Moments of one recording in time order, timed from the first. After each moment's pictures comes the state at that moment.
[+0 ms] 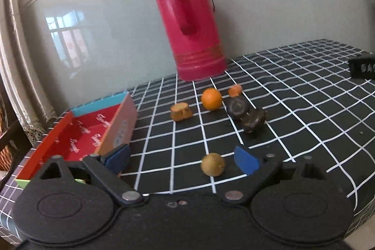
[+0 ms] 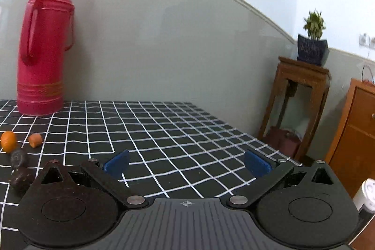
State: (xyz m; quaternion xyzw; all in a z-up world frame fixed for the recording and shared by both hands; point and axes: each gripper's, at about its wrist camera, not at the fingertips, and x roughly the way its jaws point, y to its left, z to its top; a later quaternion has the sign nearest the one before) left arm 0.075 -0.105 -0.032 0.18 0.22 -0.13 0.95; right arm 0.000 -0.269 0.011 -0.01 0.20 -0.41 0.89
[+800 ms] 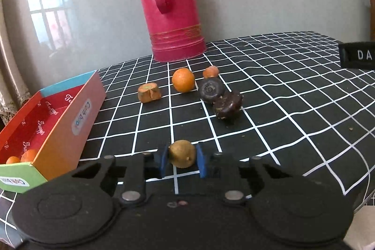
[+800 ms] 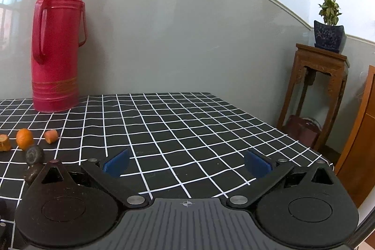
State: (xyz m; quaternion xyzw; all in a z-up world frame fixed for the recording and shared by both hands) left arm 0.088 -0.120 -0.051 0.16 0.26 -0.17 0.94; right arm 0.002 -0.269 0.013 0.02 0.21 -0.37 0.90
